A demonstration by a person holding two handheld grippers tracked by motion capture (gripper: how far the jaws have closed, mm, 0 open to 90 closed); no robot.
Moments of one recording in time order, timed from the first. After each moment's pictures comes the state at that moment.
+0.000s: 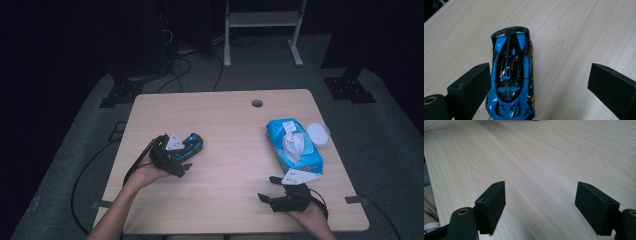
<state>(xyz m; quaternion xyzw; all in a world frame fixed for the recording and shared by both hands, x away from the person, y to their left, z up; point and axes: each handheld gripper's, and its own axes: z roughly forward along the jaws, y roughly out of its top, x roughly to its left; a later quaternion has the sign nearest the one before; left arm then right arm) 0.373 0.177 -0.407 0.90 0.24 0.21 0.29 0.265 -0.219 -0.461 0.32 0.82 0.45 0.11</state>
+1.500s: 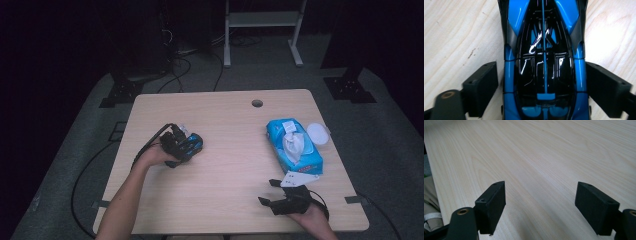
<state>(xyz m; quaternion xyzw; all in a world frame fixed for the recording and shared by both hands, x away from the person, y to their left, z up) 0.457 0.170 -0.452 0.94 0.28 0.09 0.19 0.263 -0.220 -0.466 0.31 0.84 0.44 0.11</state>
